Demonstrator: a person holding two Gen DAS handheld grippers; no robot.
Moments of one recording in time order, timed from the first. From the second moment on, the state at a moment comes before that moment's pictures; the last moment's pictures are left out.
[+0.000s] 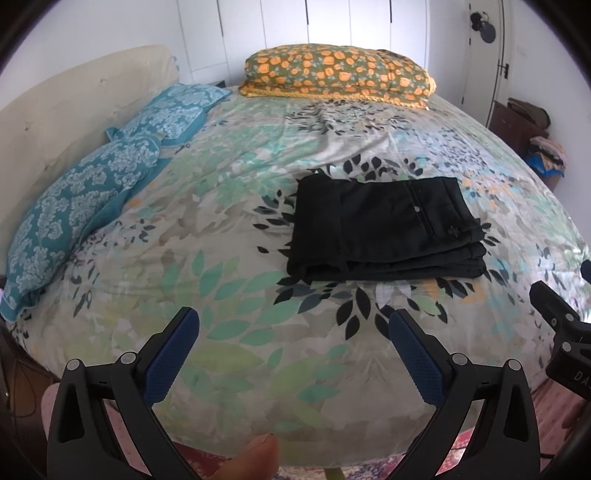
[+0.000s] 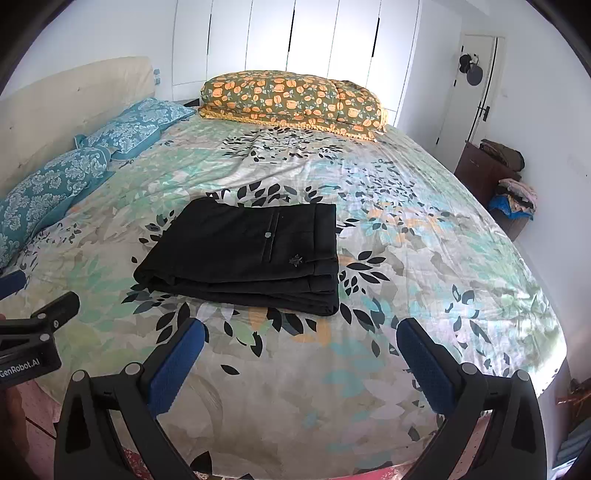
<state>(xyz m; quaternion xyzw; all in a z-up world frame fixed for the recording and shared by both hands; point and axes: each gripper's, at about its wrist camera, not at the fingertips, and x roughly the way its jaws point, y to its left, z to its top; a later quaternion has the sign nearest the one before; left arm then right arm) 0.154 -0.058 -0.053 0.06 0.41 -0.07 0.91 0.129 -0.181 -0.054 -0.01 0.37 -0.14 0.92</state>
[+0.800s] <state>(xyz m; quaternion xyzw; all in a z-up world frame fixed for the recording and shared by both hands) 0.151 -0.057 -0.055 0.04 0.44 -0.08 0.89 0.129 -0.172 -0.052 -0.03 0.38 -0.15 0.91</state>
